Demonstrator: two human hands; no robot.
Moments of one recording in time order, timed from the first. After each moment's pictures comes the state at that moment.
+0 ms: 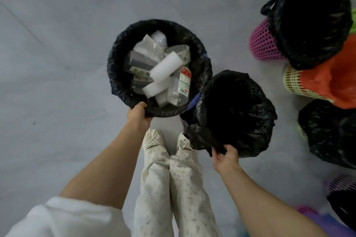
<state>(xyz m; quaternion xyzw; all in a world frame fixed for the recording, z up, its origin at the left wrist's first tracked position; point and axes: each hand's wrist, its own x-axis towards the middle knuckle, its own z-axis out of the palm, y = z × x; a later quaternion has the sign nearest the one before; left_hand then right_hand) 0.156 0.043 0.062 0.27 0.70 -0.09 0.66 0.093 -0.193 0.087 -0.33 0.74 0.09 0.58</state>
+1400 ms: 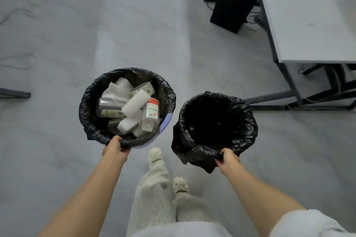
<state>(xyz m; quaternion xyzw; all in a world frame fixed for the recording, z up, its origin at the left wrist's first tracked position) 0.203 0.781 0.365 0.01 0.74 0.27 0.61 0.434 0.562 0.373 -0.69 0.42 0.34 0.48</state>
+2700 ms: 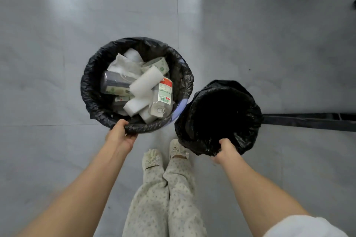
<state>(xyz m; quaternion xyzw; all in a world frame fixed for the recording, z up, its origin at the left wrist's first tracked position) 0.415 1.020 0.103 -0.01 0.76 0.18 0.62 0.603 0.811 0.082 -0.66 0.52 0.40 0.36</state>
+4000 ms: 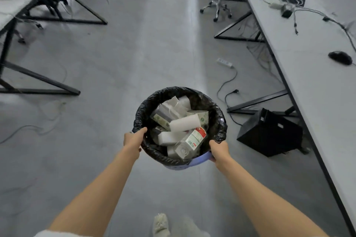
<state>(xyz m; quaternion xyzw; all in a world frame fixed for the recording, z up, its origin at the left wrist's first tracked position) 0.625 1.590 0.512 0.32 0.68 0.16 0.63 0.813 1.428 0.507 -0.80 0.07 0.39 0.45</state>
